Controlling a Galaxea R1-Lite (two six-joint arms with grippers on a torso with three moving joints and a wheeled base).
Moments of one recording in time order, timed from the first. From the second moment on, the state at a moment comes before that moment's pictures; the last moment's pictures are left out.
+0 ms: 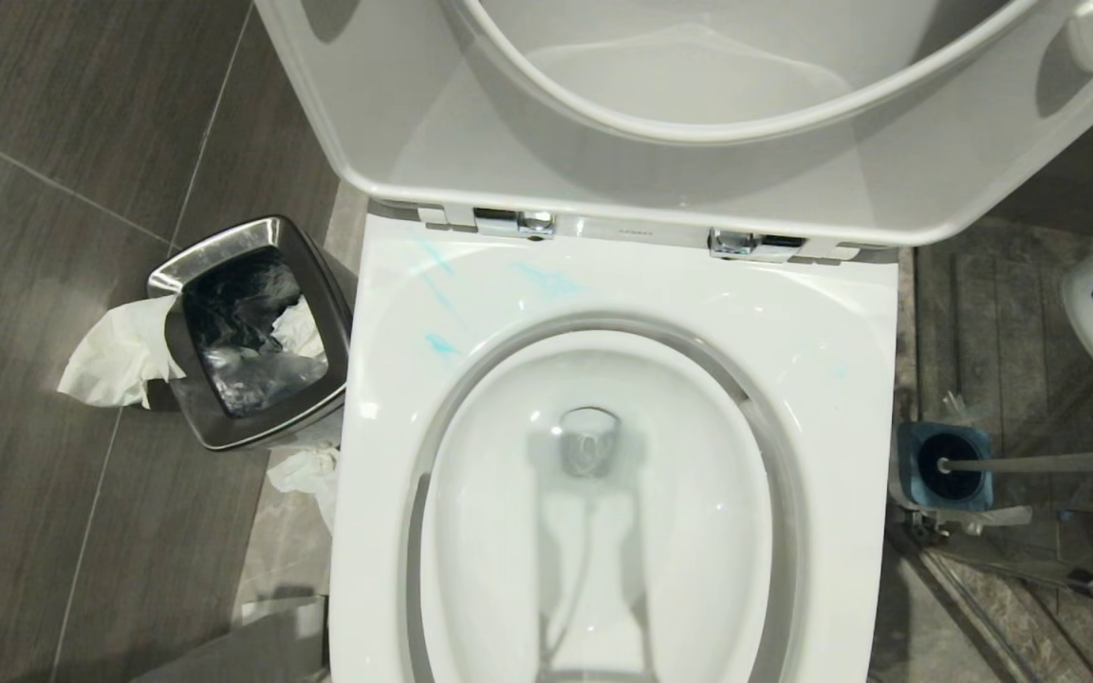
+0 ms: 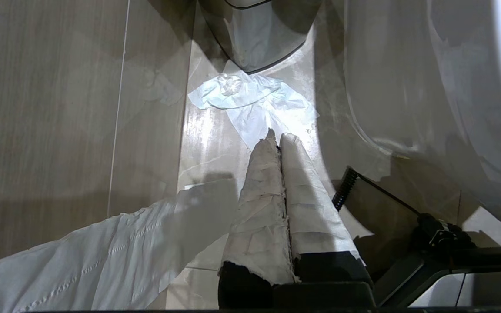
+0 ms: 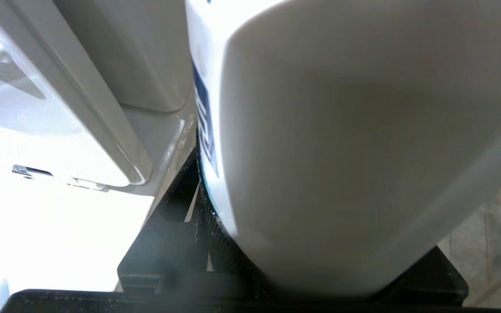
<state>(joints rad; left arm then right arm) -0.01 0.00 0.00 0.01 -0.01 0.01 -0.25 0.92 -0.63 -0.74 0.28 0.08</state>
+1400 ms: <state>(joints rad) -0.01 0.00 0.00 0.01 0.00 0.00 -0.25 0.89 -0.64 -0.69 0.28 0.07</state>
